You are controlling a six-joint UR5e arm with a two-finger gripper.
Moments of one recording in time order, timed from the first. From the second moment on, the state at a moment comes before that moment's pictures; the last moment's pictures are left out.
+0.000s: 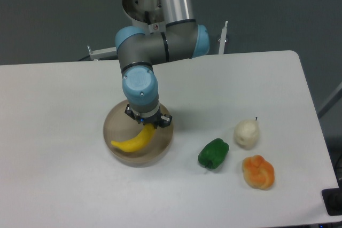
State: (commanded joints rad) arm 2.03 -1.99 -1.78 -1.08 1.64 0.53
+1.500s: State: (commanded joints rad) arm 2.13 -1.91 -1.73 -1.05 1.64 0.59
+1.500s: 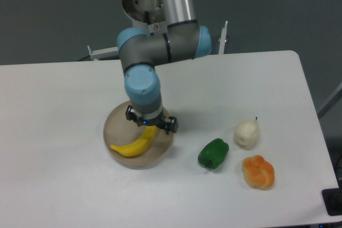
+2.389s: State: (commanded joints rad) arm 2.38 -2.01 -1.41 -1.10 1.68 1.08
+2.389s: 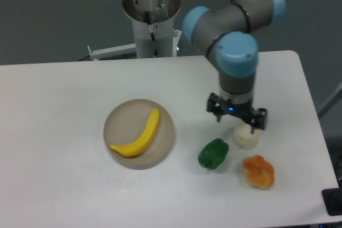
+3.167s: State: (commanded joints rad) arm 2.42 -2.04 -1.39 -1.08 1.68 1.18
